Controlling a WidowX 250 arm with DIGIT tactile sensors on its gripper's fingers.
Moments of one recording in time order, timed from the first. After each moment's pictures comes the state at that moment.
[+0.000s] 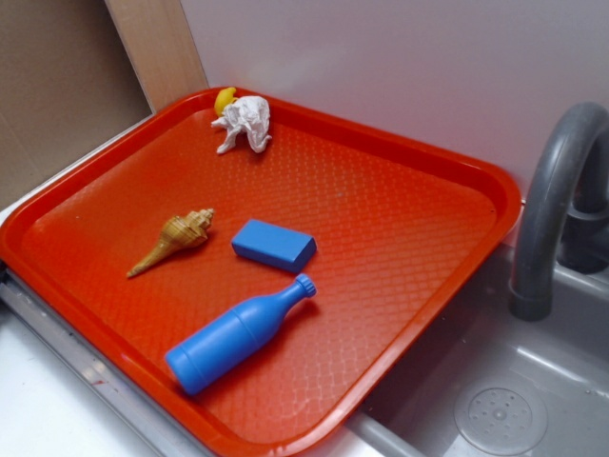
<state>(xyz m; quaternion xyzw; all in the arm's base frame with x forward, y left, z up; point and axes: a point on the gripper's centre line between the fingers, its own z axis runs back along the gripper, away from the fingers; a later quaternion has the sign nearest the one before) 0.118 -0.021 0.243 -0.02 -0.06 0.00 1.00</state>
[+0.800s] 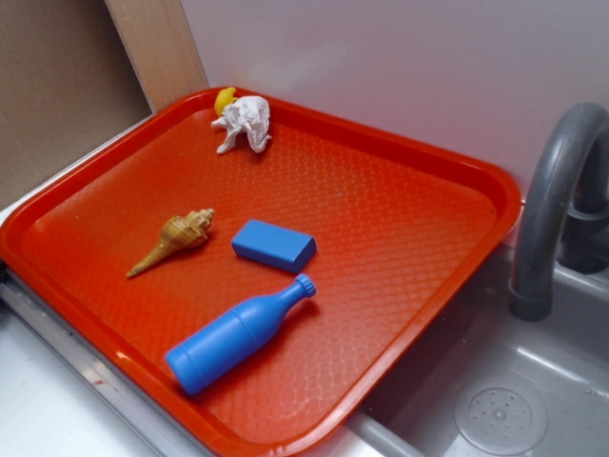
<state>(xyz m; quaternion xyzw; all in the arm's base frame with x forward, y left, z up) 0.137 -0.107 0.222 -0.05 -0.08 -0.06 0.99</state>
